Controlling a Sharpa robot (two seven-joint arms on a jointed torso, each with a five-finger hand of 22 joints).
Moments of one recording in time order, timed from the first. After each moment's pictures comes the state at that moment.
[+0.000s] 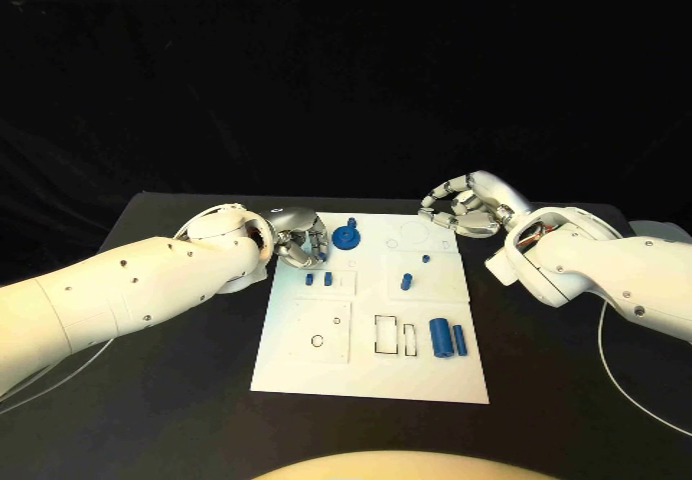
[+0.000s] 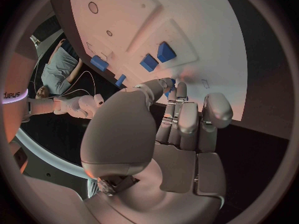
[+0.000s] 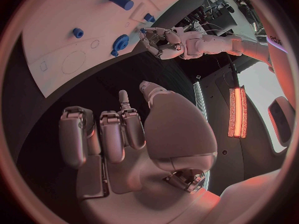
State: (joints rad) left arm 1.19 -0.64 -0.01 1.27 -1.44 -0.07 -0.02; left_hand 1.39 -0.19 0.61 0.04 0.25 0.93 0.15 0.37 0.35 1.03 0.08 0.45 0.17 1.37 0.01 1.39 0.98 0.12 1.30 0.12 1.28 1.08; right arm 1.27 -0.92 -0.13 1.56 -0.92 -0.52 0.07; right_hand 1.26 -0.13 0.30 0.28 0.27 0.86 0.16 0.24 0.45 1.45 0.07 1.44 1.31 1.47 0.01 1.54 1.31 0.03 1.47 0.11 1.43 1.31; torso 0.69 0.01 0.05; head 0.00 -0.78
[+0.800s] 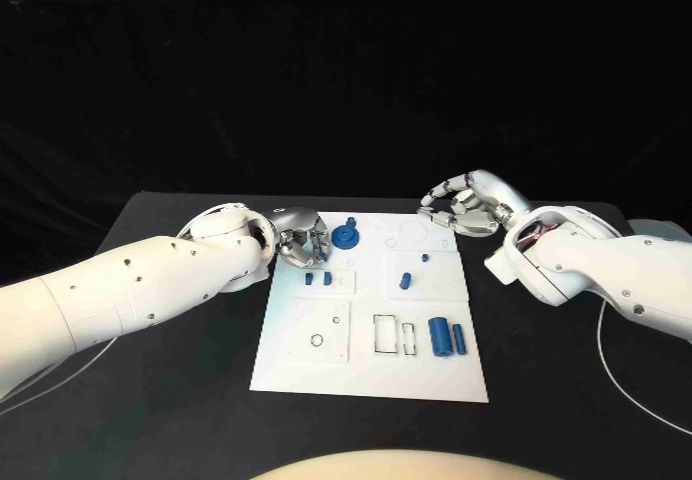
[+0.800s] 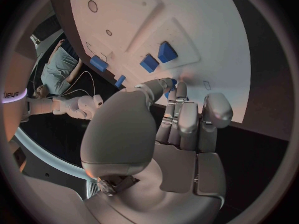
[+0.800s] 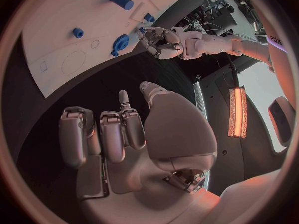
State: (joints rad) left arm 1.19 -0.63 -0.01 1.26 -1.44 -0.06 -0.03; left_hand 1.39 -0.19 0.61 0.04 0.25 0.93 0.14 0.37 0.35 1.04 0.08 0.44 0.17 1.37 0.01 1.39 0.98 0.12 1.30 0.12 1.28 1.07; right arm 1.27 -0.92 -0.13 1.56 -0.92 -0.52 0.07; right_hand 1.26 -0.13 0.30 0.28 0.27 0.86 0.16 0.24 0.45 1.45 0.07 1.44 1.31 1.47 0.01 1.54 1.31 0.03 1.47 0.11 1.43 1.31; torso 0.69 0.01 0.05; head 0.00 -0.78
